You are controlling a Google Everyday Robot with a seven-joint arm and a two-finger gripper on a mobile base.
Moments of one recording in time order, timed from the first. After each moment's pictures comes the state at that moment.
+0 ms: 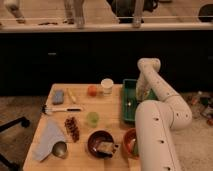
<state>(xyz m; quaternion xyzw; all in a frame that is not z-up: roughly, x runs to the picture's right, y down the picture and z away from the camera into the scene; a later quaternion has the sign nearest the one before) 0.259 0.070 0.976 -0.29 -0.30 -0.60 0.68</state>
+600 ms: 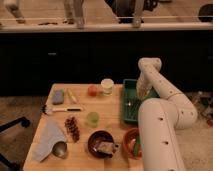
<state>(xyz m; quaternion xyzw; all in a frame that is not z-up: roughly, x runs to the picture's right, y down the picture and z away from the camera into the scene) 0.257 0.061 0.964 -0.27 -0.29 -0.61 0.68</state>
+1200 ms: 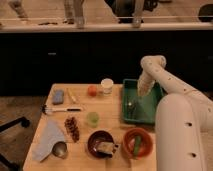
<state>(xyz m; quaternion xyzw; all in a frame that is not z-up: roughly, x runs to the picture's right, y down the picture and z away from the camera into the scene) 0.248 0.041 0.924 -0.22 -0.26 -0.64 0.69</state>
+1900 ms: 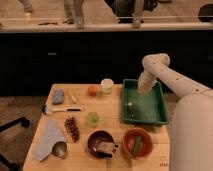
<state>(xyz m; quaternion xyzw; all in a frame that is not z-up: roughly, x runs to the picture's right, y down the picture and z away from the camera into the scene) 0.241 0.021 0.888 -0.18 -0.22 -0.65 0.70</state>
